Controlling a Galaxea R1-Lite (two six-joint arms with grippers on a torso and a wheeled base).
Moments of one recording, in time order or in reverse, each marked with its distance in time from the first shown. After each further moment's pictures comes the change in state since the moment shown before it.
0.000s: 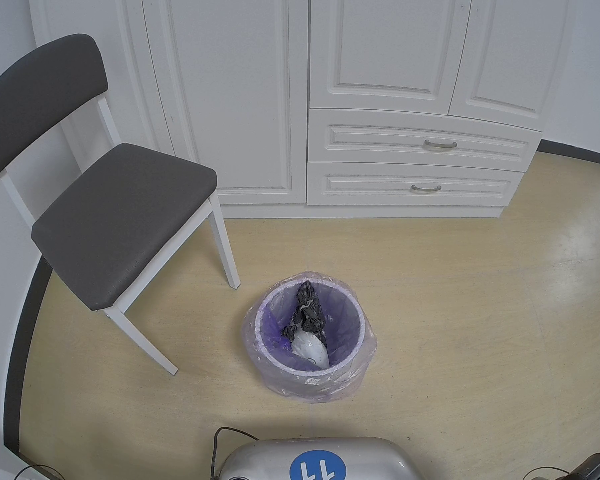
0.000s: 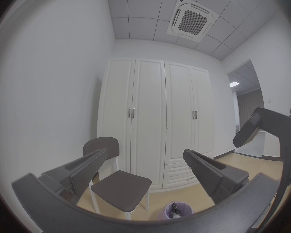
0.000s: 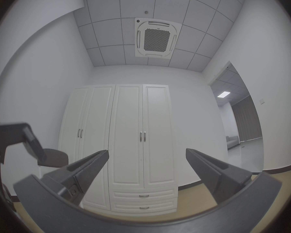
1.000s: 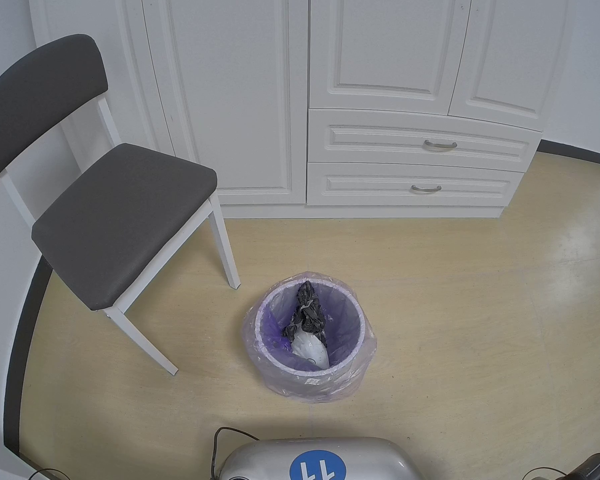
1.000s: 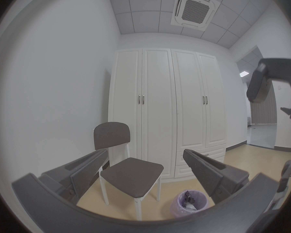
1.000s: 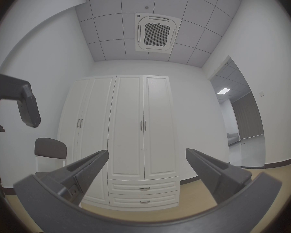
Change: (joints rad) left arm 0.034 -0.266 0.535 -0.221 0.088 0.029; right arm -0.027 -0.164 0.628 -0.448 0.019 0.019
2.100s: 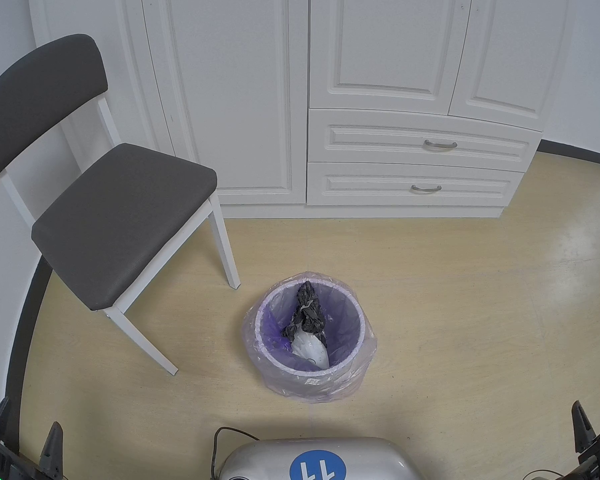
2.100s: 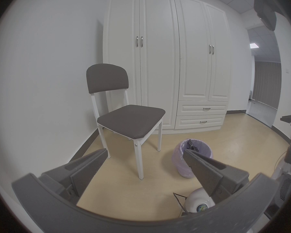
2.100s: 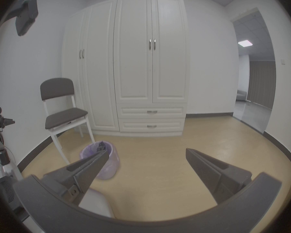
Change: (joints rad) left arm 0.005 -0.005 0.635 -0.190 -0.004 0.011; right arm 0.000 0.002 0.532 0.174 0.089 0.011
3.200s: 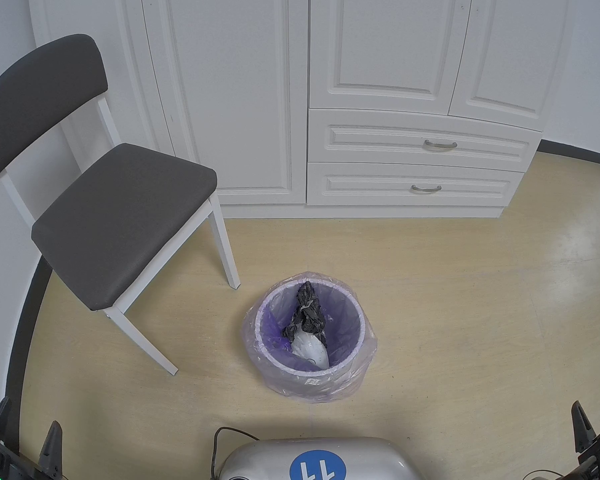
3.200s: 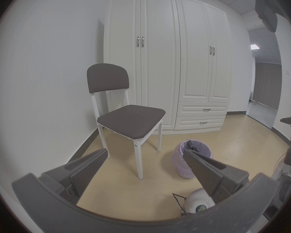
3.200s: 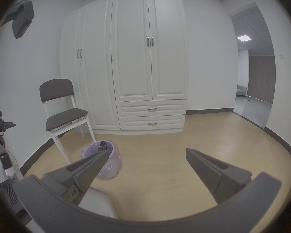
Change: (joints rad) left arm -0.002 0.001 0.000 -0.003 0.002 -0.011; right arm 0.001 0.001 0.000 0.013 0.001 0.032
